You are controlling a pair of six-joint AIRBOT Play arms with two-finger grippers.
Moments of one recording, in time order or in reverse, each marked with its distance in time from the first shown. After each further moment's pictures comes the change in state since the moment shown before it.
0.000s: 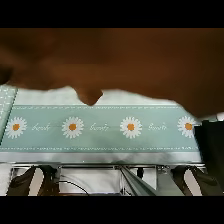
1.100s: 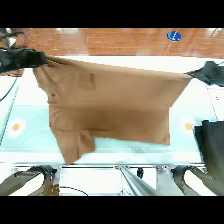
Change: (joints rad) left arm -0.472 -0.600 -0.467 0.618 0.341 -0.323; right arm 0.060 -0.446 -0.828 0.356 -0.228 -0.116
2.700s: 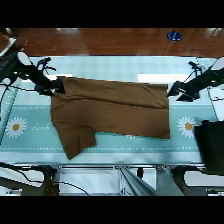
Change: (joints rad) left arm 0.143 -0.475 0.224 -0.159 -0.653 0.159; right arm 0.042 -0.375 0.104 -0.269 0.244 0.107
